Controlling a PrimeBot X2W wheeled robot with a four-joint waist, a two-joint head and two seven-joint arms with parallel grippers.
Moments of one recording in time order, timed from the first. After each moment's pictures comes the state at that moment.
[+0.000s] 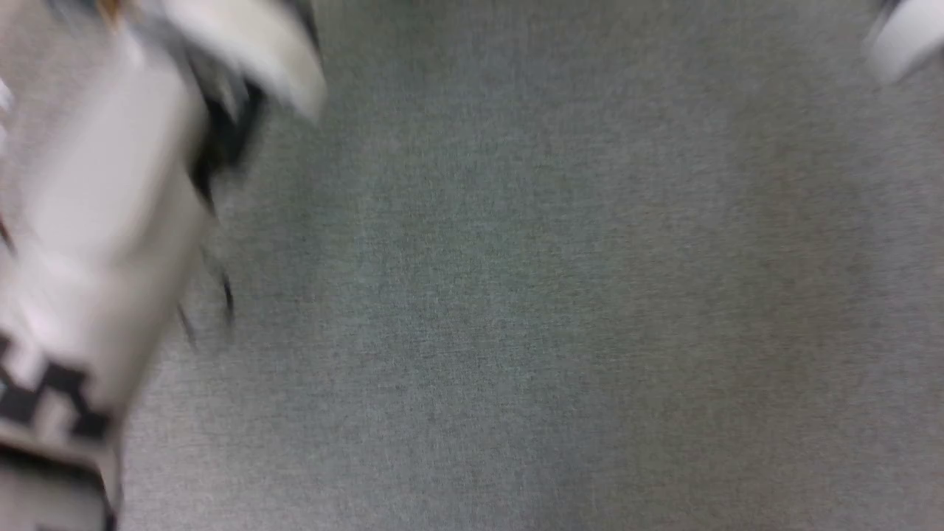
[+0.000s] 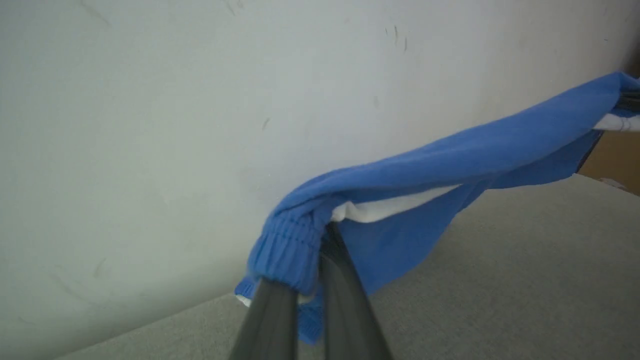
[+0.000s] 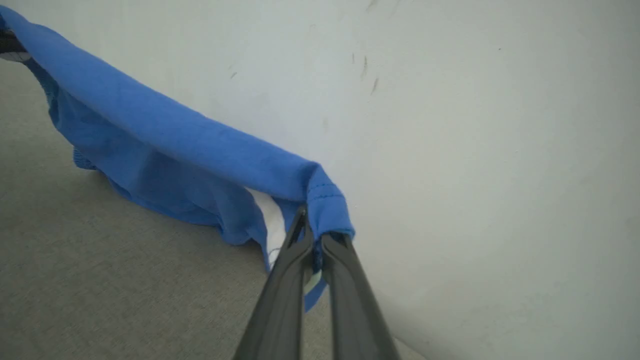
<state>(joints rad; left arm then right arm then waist) -1.15 0.42 -0.65 0.50 -0.63 -0.02 -0.22 -1.22 -0.64 0.72 0.45 0.51 0.13 -0.20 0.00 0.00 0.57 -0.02</state>
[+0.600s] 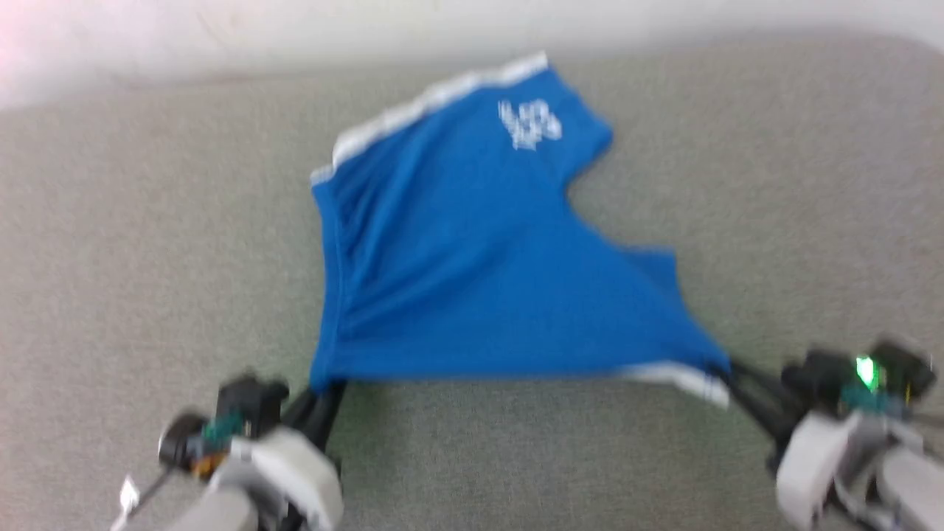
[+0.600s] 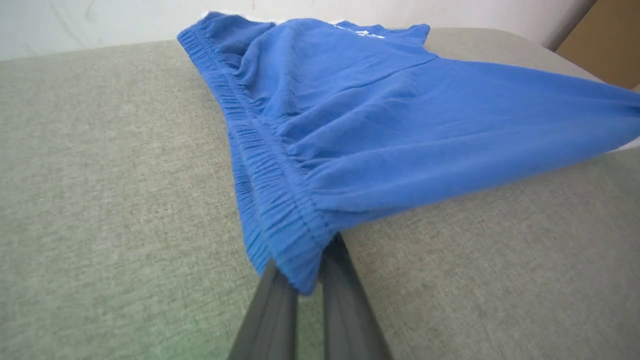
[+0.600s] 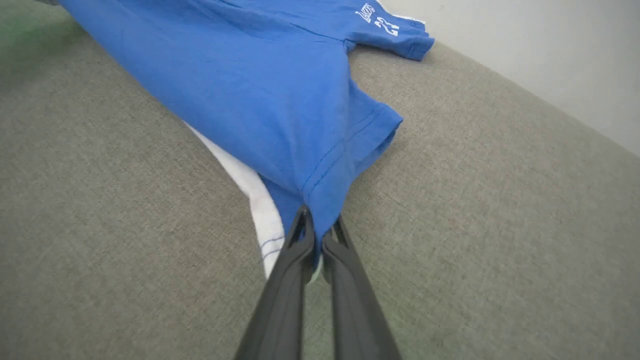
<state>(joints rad) -0.31 0.54 -0.75 0.27 -0.72 0.11 -0.25 -0.38 -0.72 0.77 0.22 0.51 0.13 -0.16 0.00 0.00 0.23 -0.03</state>
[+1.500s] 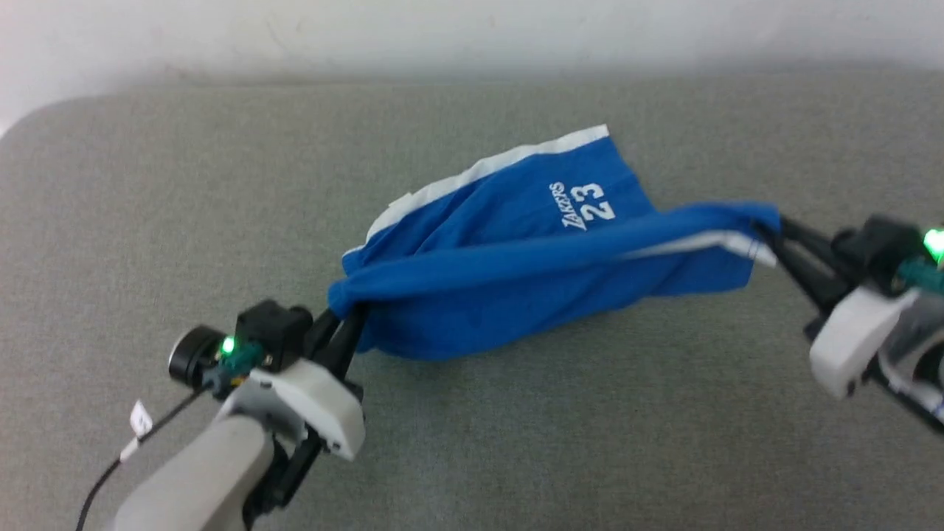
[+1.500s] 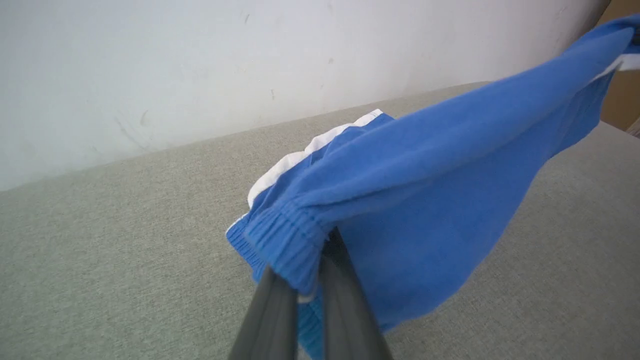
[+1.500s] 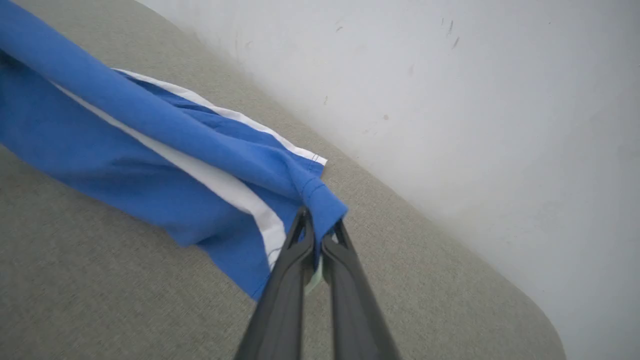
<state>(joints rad) -0.40 0.57 -0.77 0.12 -0.67 0.17 -0.17 -0.38 -0.71 0.48 -0.01 0.38 0.13 0.09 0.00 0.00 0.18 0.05</state>
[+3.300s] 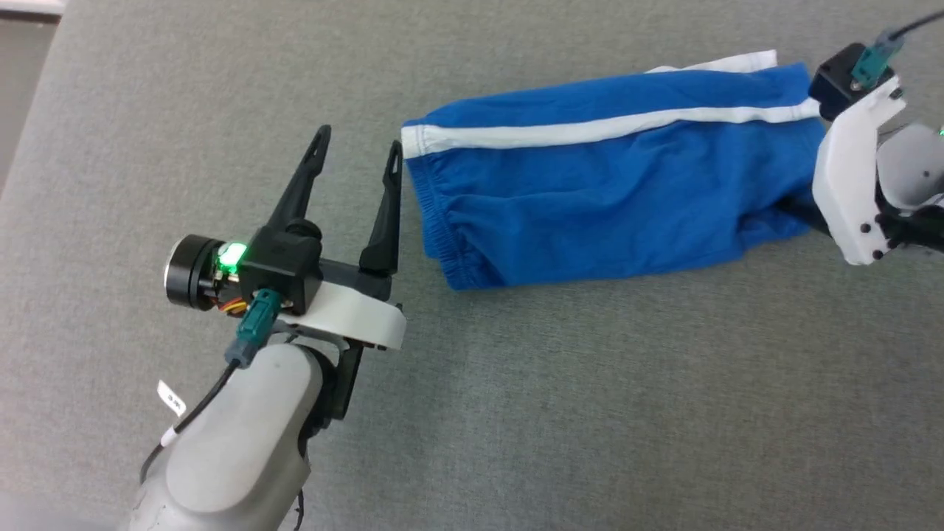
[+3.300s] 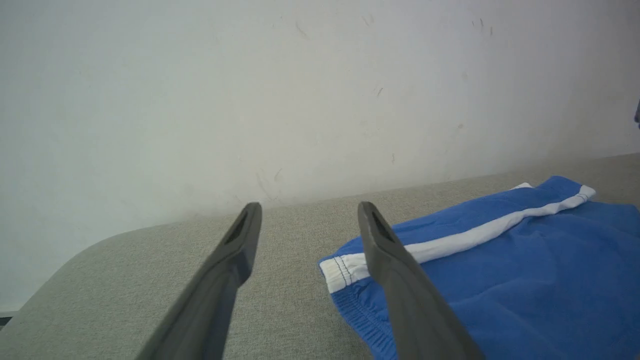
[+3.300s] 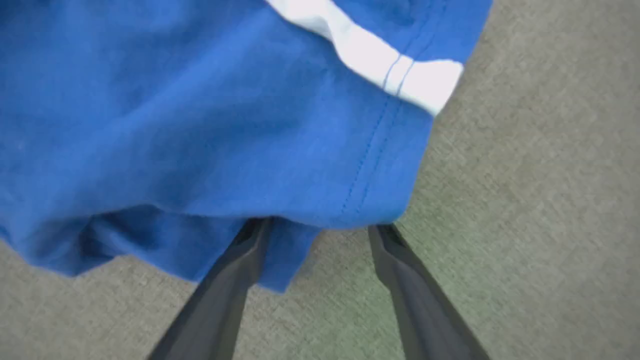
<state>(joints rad) -0.51 0.35 -0.57 0.08 -0.38 0.32 -0.26 -1.18 -0.74 1.20 0.53 1.05 0.13 0.66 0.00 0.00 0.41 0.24</state>
